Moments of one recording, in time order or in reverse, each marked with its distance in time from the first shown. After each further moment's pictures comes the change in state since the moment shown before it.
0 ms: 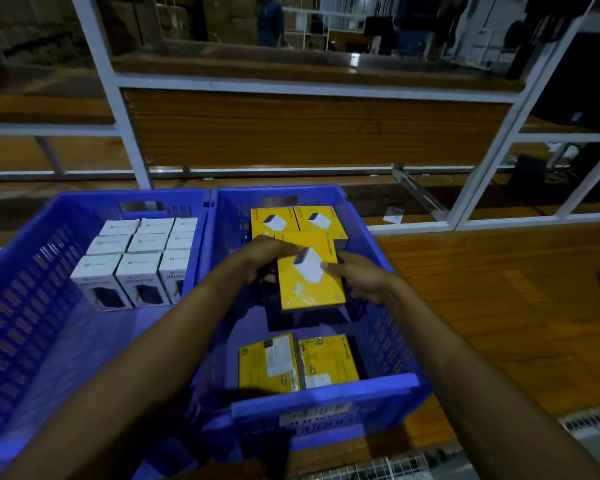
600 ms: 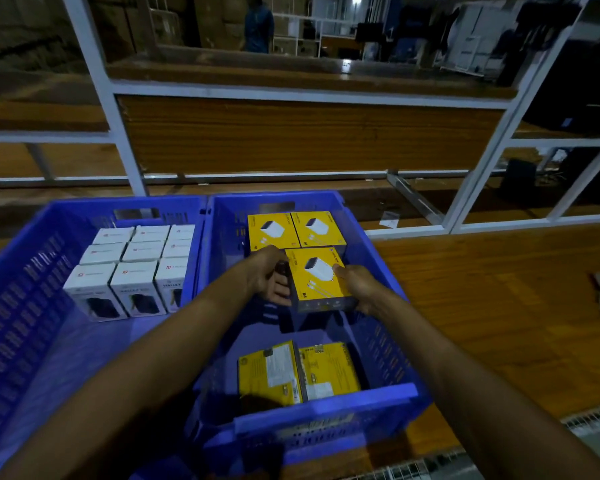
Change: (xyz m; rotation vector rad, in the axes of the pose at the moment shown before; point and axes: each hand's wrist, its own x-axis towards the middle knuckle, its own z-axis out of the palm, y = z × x) left_hand 0.028 -0.013 0.005 -0.300 -0.159 -0.379; right_hand 0.028 0.025 0.007 0.154 0.305 0.100
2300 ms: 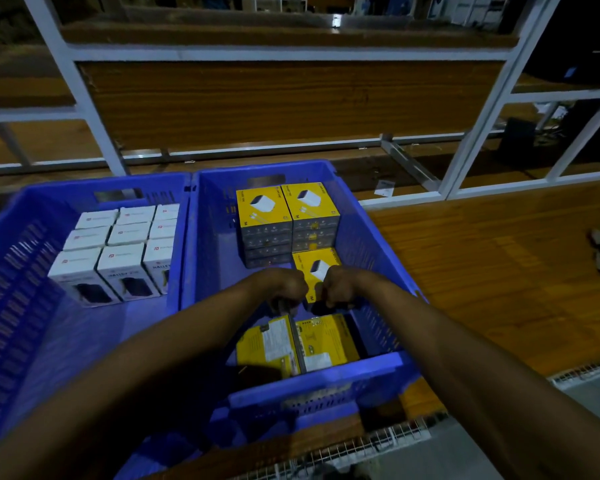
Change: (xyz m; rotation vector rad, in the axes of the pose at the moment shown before) left_hand 0.014 -0.052 0.053 1.100 0.013 -0.041; right_hand -0.001 0.019 0.010 -1.171 -0.313 -0.025
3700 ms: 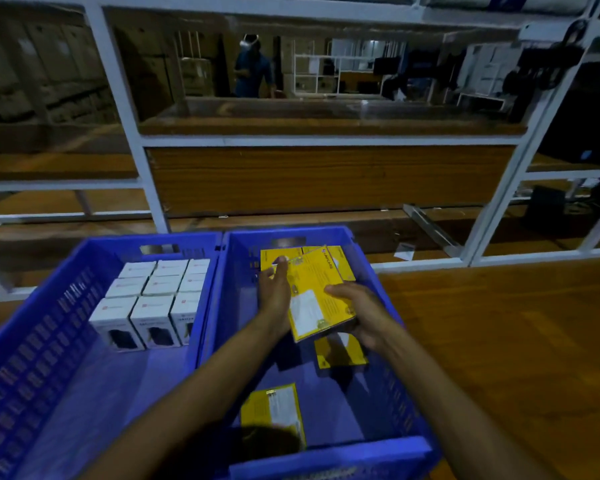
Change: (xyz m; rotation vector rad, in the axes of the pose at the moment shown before) left_hand -0.068 0.025 -0.047 -1.476 0.716 0.402; right_hand -0.060 -0.032 -0.053 1.498 0.226 -0.256
